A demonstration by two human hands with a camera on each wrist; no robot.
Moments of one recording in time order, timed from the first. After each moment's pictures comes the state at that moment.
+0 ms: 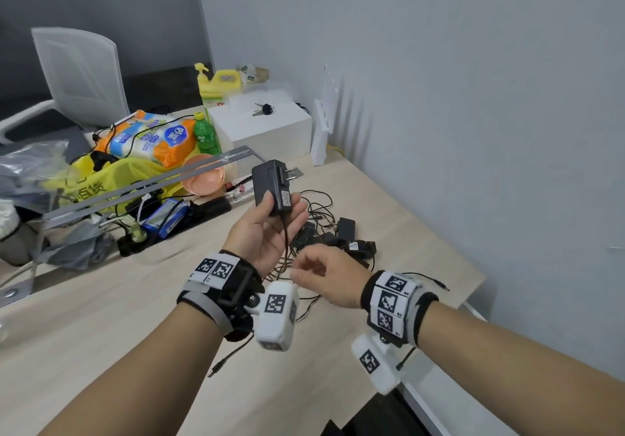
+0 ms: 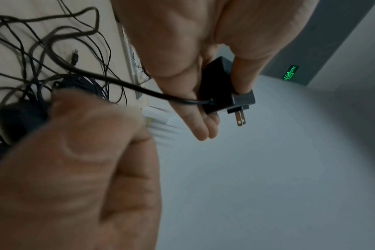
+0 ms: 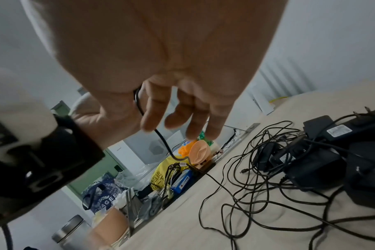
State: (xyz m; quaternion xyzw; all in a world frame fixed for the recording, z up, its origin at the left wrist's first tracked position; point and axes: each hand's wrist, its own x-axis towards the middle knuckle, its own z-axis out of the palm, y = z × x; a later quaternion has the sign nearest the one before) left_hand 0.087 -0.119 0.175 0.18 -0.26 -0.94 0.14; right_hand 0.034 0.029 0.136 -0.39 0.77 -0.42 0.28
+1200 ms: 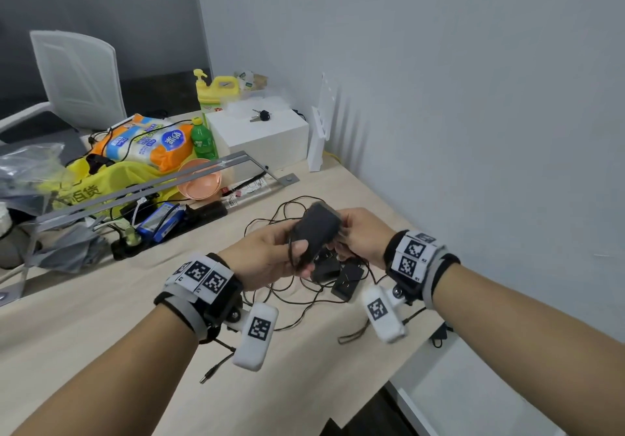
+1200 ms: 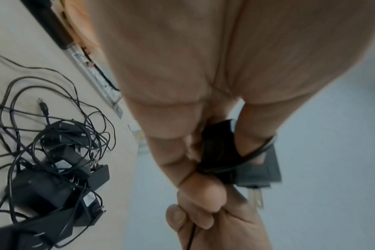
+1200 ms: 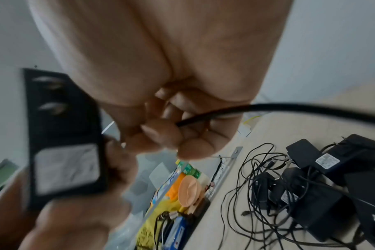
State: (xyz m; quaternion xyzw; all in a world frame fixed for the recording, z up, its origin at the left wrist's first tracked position) left_hand 0.099 -0.124 0.163 0.00 -0.53 -0.84 -0.10; right_hand -0.016 0.036 0.188 -0.27 0.75 -0.49 0.34
